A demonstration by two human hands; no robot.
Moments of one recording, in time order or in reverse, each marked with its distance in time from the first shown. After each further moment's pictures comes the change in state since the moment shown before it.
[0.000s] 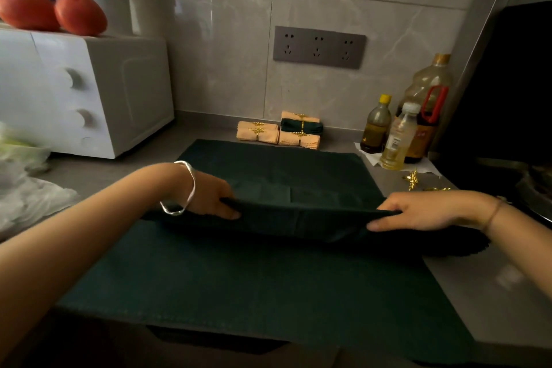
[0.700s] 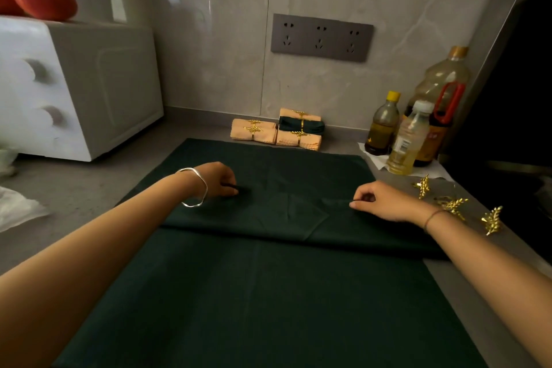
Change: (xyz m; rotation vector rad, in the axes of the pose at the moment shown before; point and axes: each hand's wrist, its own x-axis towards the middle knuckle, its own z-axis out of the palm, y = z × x) left_hand 0.119 -0.051 -0.003 -0.233 0.338 -0.080; right_hand 0.113 0.055 -0.014 -0.008 0.464 0.047
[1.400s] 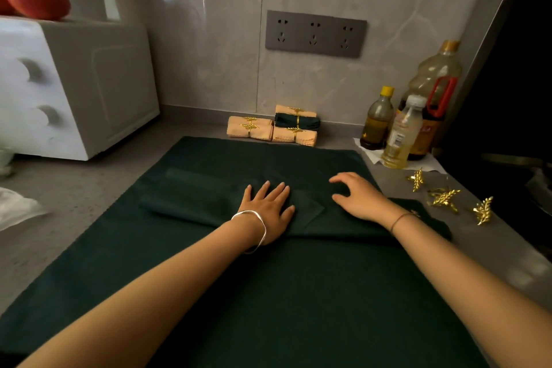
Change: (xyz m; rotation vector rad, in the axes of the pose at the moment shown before) left_hand -0.006 0.088 0.085 0.179 0.073 0.050; right_hand -0.002 -0.036 0.024 -0.006 0.172 0.071
